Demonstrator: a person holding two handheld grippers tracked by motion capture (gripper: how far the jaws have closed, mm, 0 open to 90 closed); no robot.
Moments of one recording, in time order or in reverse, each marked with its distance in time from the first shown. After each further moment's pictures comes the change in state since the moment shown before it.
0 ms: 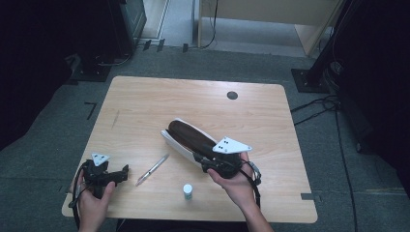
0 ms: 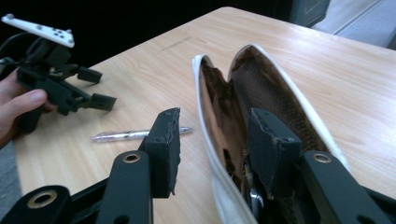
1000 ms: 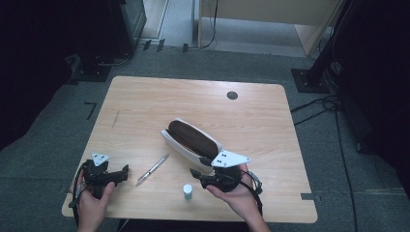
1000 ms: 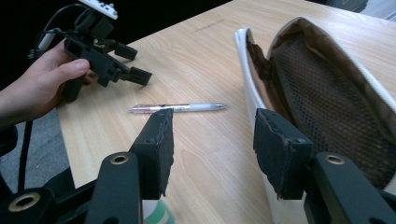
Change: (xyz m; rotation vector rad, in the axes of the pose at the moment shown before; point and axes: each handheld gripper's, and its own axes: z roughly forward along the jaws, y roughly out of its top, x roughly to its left) left arm 0.000 0.000 0.000 0.000 0.000 0.000; right arm 0.018 -0.020 -0.009 0.038 0.102 -0.036
